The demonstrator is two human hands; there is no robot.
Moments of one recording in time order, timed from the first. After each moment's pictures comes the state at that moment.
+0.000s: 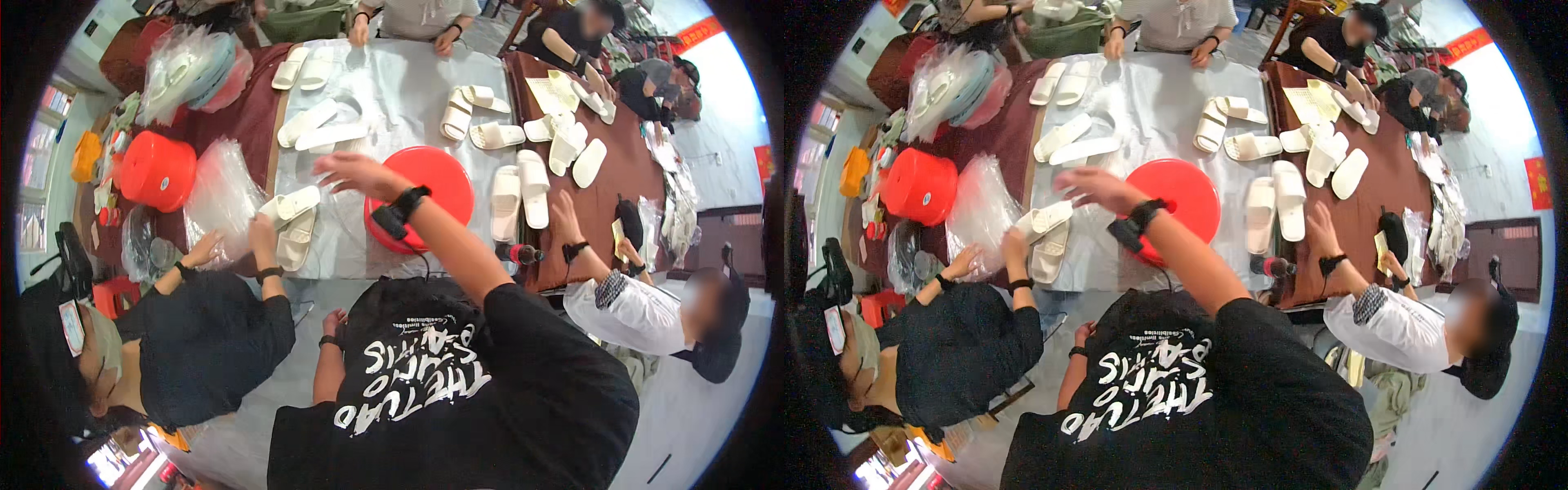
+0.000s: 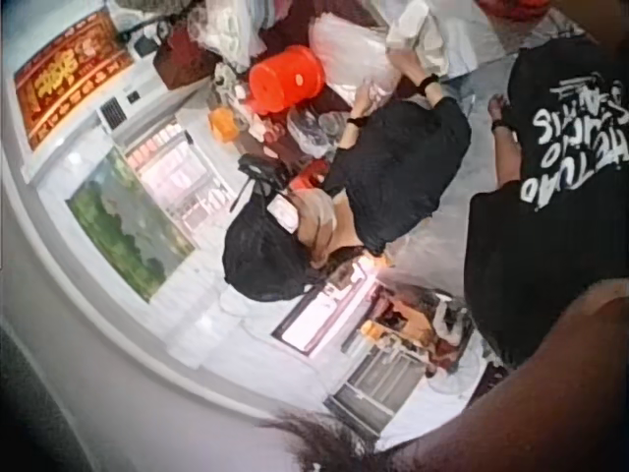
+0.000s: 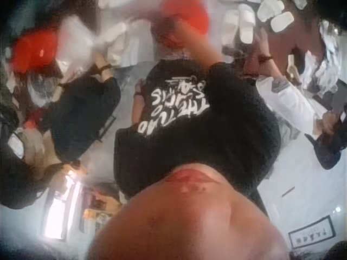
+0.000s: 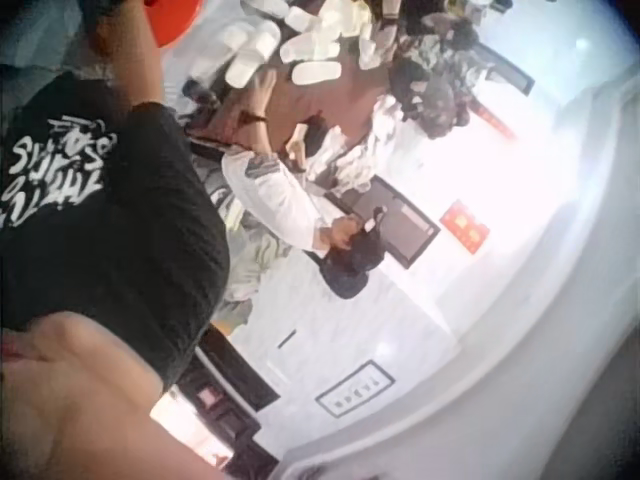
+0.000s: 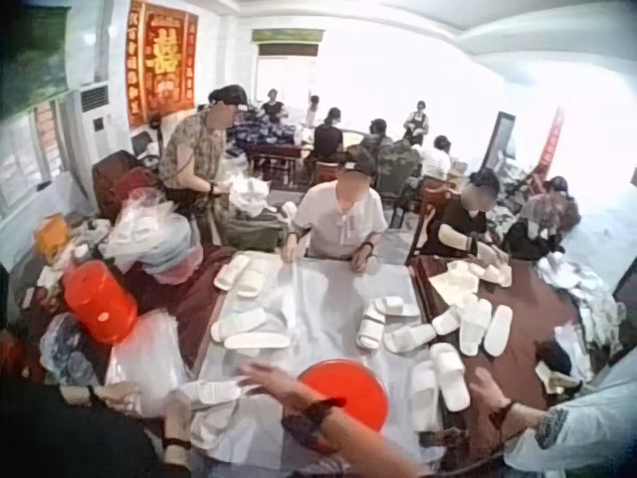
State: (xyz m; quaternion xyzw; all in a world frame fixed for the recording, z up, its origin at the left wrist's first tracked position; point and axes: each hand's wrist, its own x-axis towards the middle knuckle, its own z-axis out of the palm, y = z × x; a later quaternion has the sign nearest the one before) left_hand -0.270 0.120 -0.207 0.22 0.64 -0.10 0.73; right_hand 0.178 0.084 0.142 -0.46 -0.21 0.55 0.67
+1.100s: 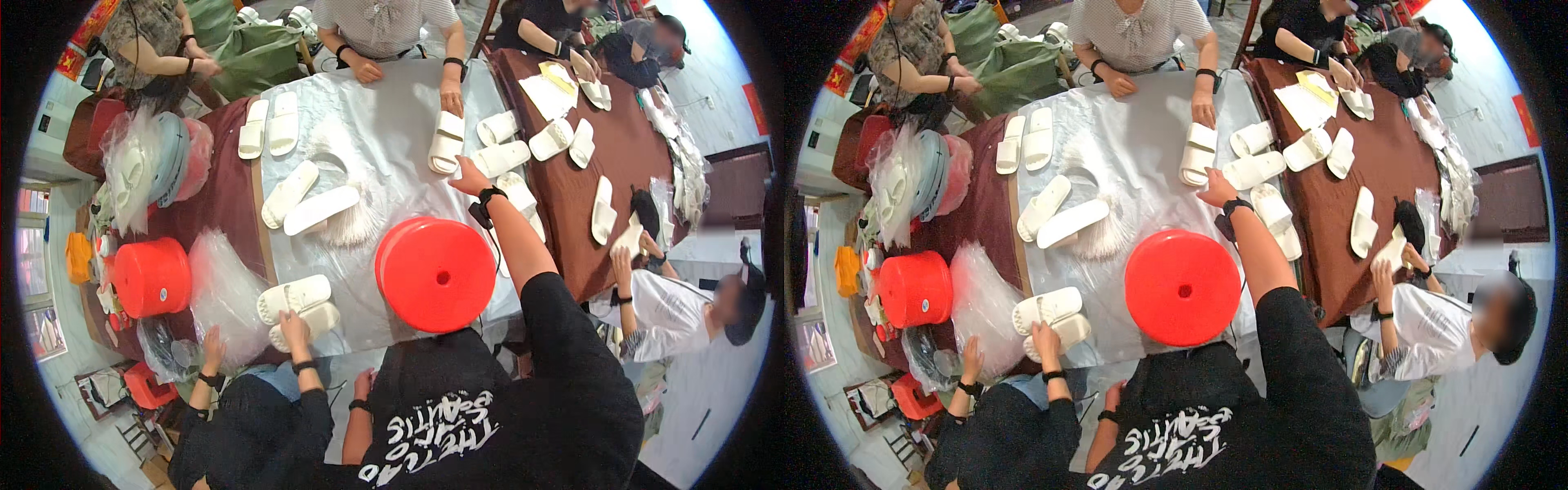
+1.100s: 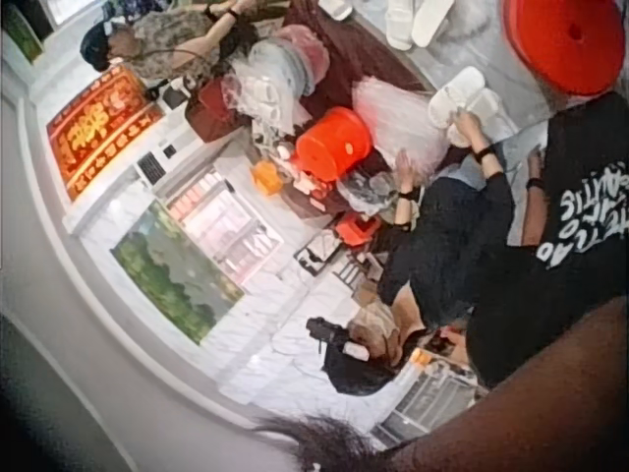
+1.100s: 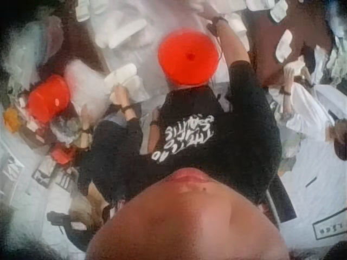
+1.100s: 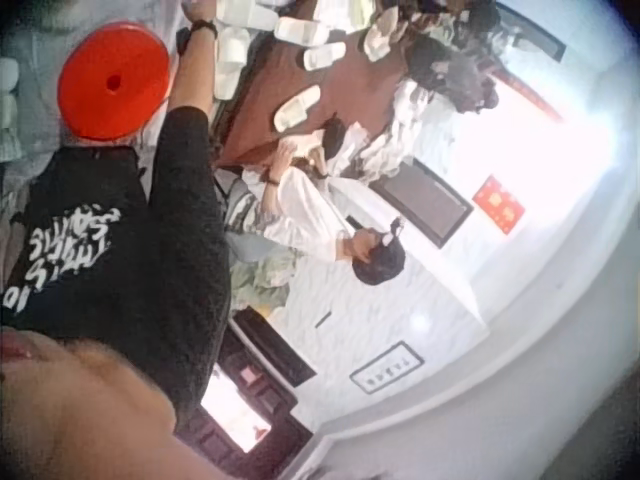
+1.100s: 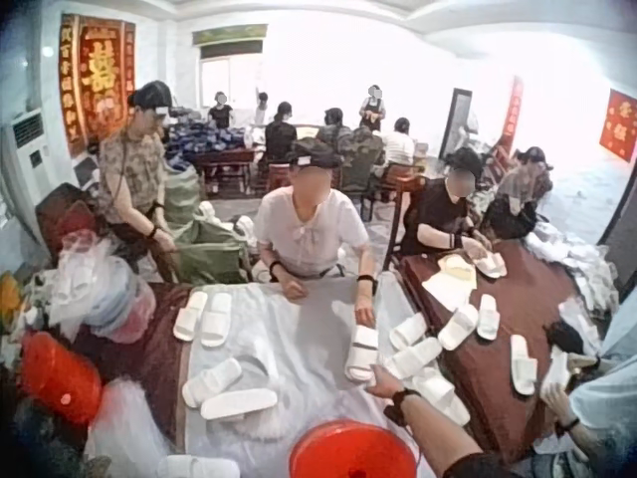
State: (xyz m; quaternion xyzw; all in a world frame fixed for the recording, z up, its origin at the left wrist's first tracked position) left_hand -0.210 0.157 -0.154 0.54 0.52 -0.24 0.62; right_hand 0.435 -0.135 -0.064 -0.95 -0.11 0.19 0.21
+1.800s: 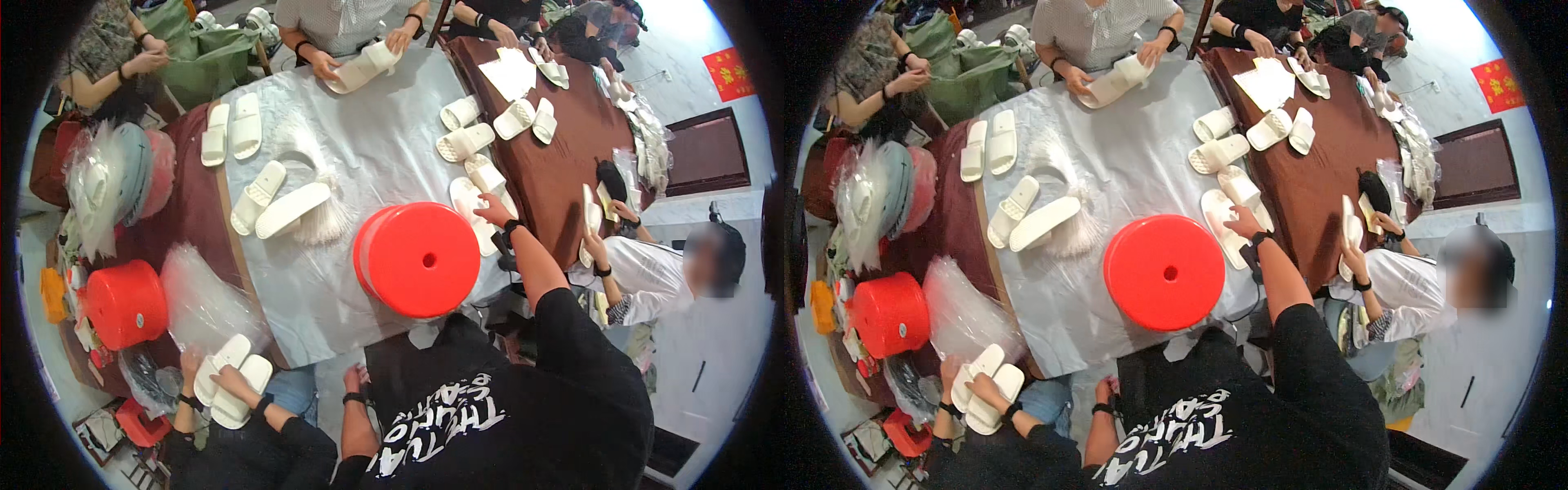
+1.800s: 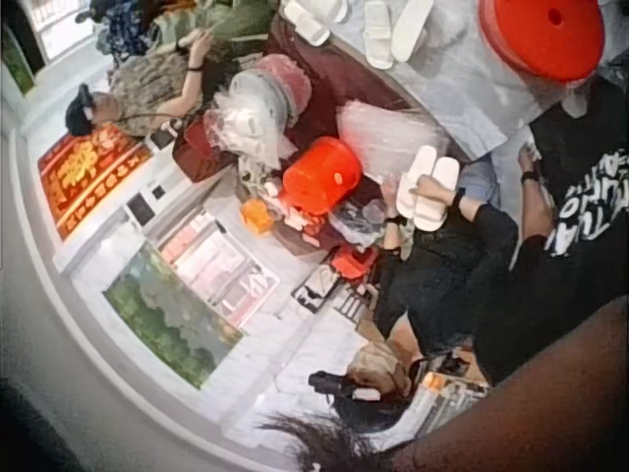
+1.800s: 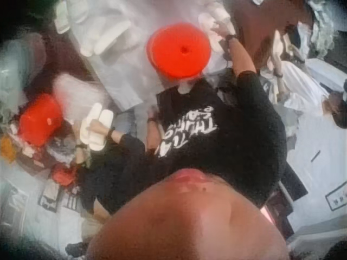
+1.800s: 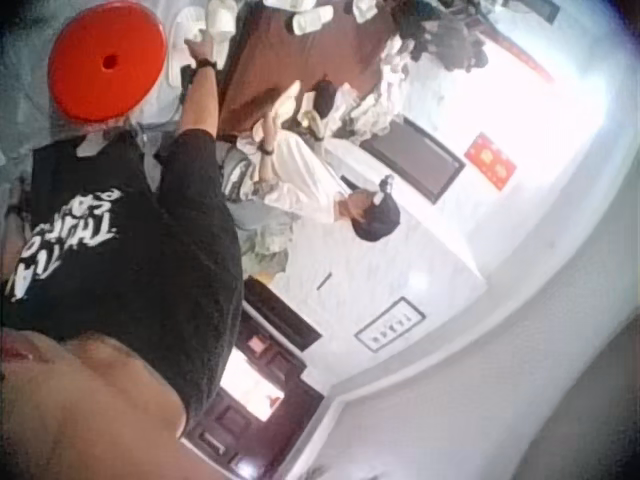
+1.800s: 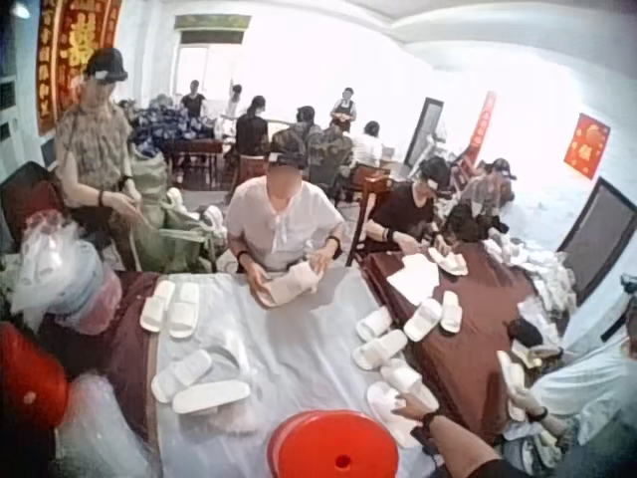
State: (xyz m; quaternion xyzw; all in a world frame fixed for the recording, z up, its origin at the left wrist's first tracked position) left_hand -0.198 0.164 -0.166 0.36 0.60 -0.26 0.67; right_hand 0.306 -0.271 -0.059 -0.90 0.11 0.30 0.30
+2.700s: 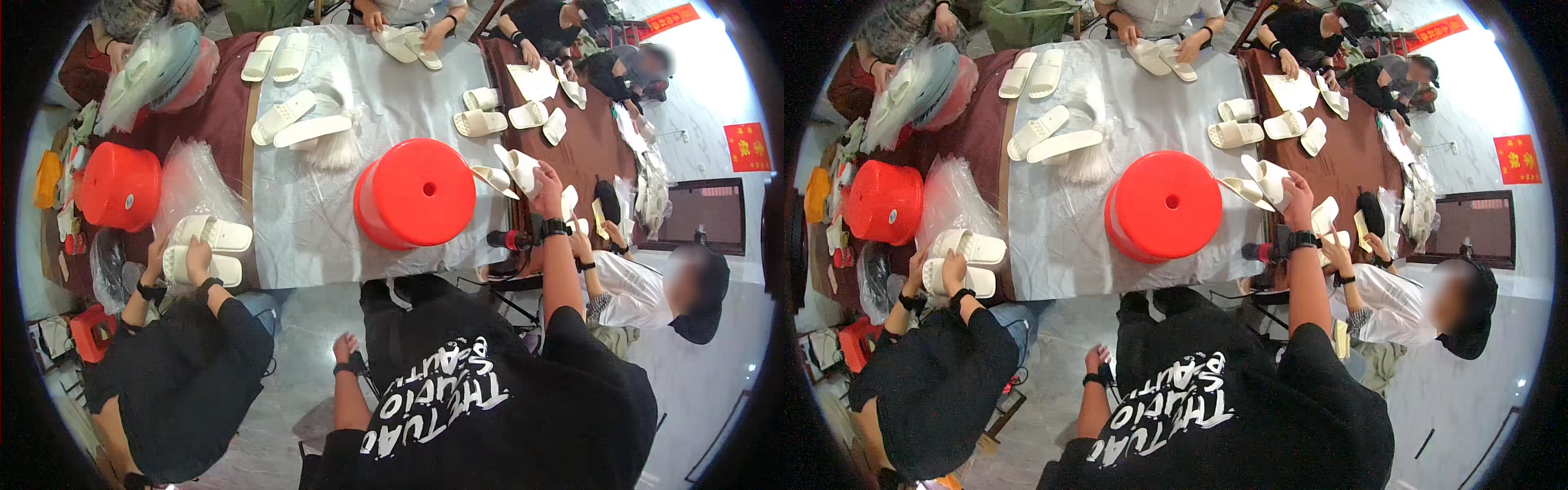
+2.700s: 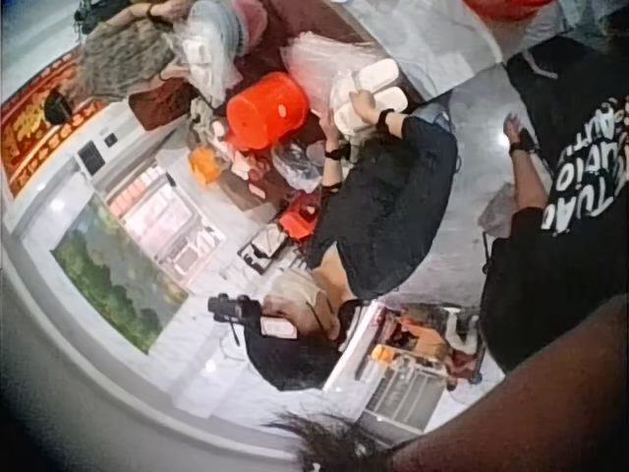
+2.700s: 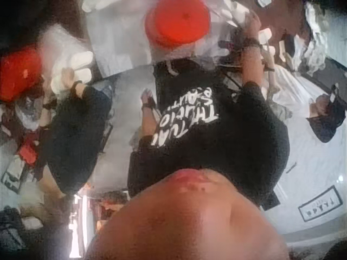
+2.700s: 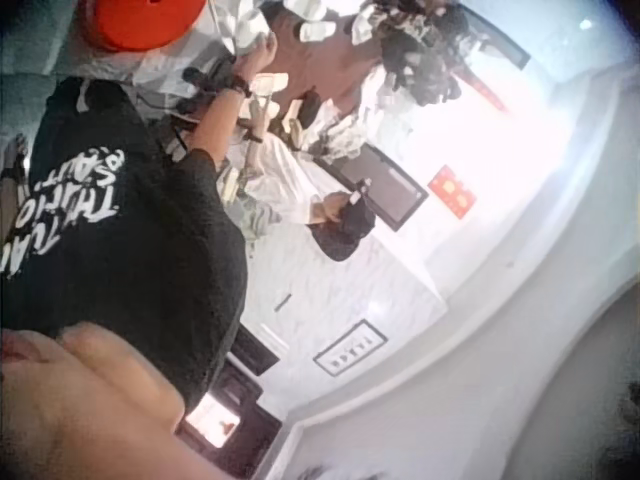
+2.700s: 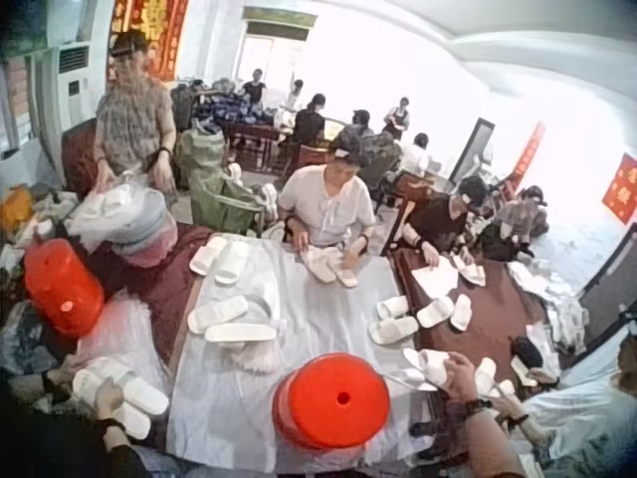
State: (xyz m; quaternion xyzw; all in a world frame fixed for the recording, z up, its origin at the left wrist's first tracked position) left_hand -0.336 0.076 -0.219 0.24 0.59 -0.10 0.76; right_hand 0.253 -0.293 0.110 -0.66 0.16 0.01 0.73
